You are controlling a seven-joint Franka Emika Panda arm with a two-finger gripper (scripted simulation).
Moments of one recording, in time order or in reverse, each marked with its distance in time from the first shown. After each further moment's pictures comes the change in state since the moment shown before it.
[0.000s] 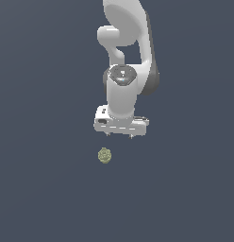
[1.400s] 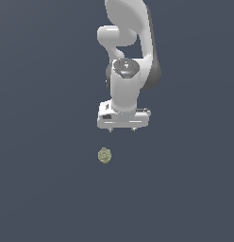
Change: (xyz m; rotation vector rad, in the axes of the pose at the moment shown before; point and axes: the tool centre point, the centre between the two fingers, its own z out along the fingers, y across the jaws) arm -0.025 -0.009 -0.006 0.006 -0.009 -0.150
